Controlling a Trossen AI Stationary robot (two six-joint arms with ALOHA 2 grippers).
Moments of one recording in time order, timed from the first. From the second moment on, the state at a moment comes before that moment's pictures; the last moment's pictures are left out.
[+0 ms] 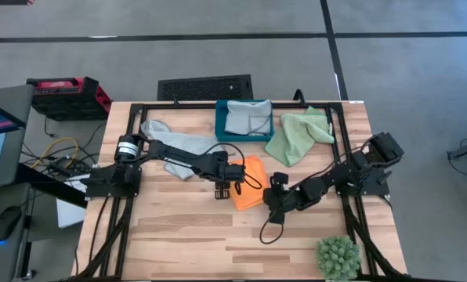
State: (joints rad) left arm -0.05 2.01 1.34 -0.66 -0.25 -0.06; right arm 0.41 1.67 0.76 -0.20 0.38 0.38
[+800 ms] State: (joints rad) left arm -0.19 2.01 1.34 -0.66 -0.11 -0.36; right arm 0.21 1.67 0.76 -0.30 0.40 0.25
